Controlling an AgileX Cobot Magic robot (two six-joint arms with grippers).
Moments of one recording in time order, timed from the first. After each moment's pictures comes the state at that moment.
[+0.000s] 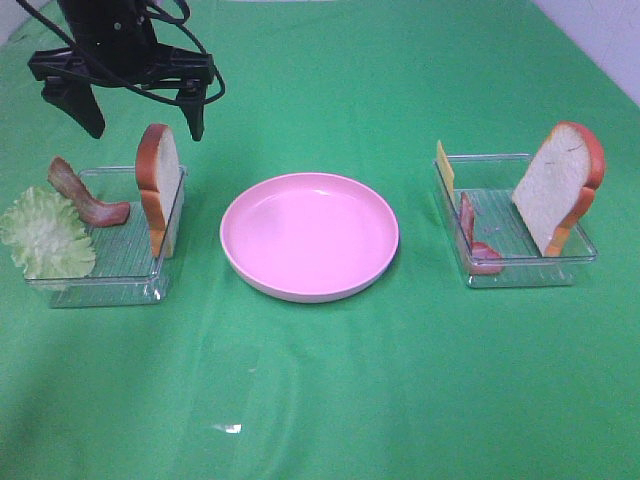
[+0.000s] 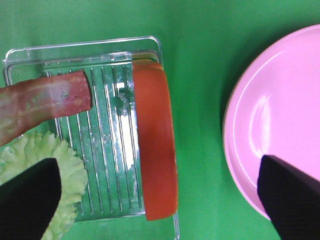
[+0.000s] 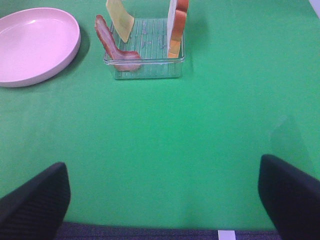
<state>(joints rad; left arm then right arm) -0.33 2.16 -1.97 0.01 1.22 -0.29 0.05 0.00 -0.46 0.00 1.10 0.01</state>
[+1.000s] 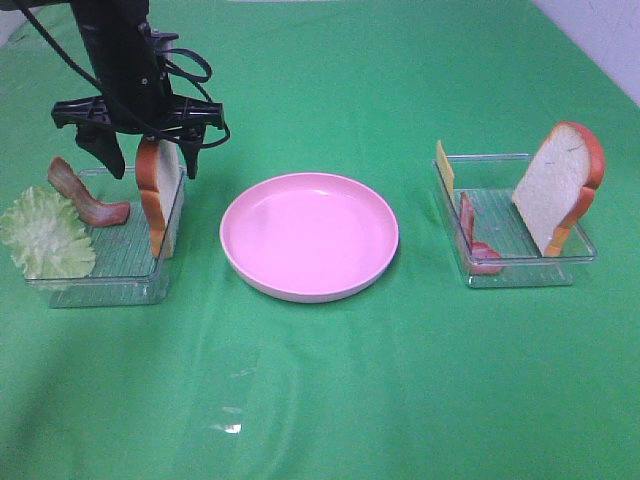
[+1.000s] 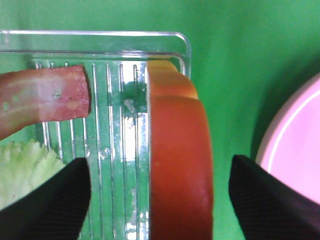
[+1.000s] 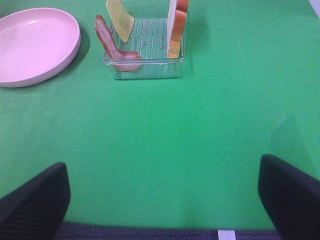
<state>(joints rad) -0.33 2.28 -1.97 0.07 1.17 -0.43 0.05 0.00 -0.46 0.00 1.10 0.01</state>
